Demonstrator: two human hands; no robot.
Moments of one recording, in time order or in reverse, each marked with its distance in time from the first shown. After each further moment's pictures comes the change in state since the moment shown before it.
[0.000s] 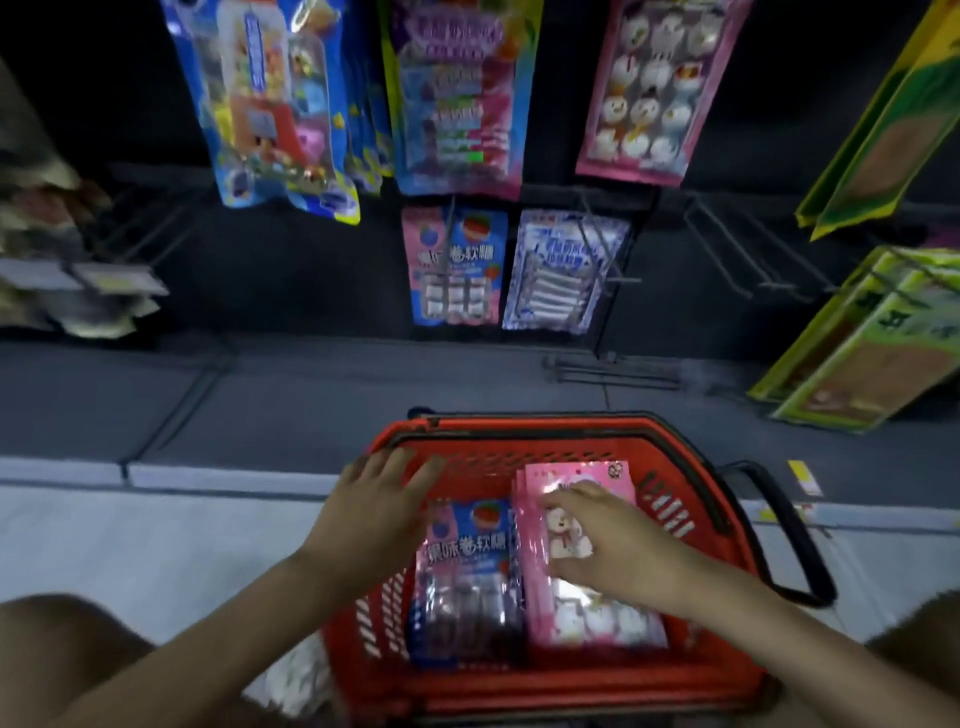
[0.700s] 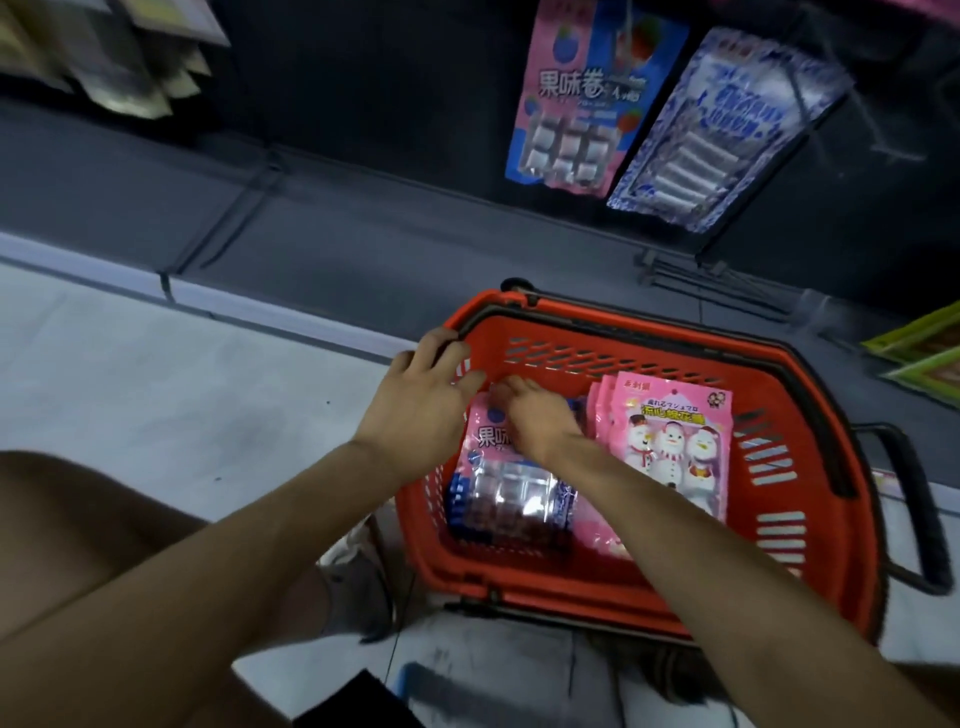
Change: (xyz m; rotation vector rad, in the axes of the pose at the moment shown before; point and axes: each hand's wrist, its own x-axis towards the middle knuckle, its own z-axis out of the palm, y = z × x) left_hand -0.022 -0.041 0.065 -0.024 -0.075 -0.125; right_hand 0.190 -0.023 0.167 -0.417 -0.037 -0.128
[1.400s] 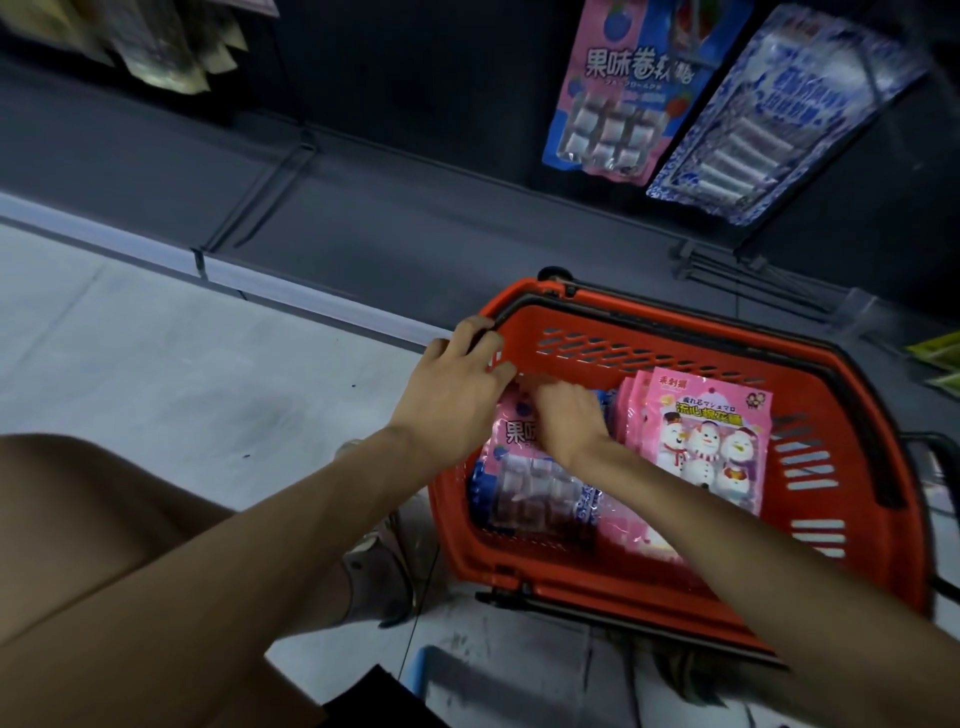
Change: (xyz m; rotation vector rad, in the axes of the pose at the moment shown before) left_hand 0.000 0.000 -0.003 -0.057 -0.005 -0.030; right_hand -0.019 -0.025 -0.024 0.037 0.103 0.115
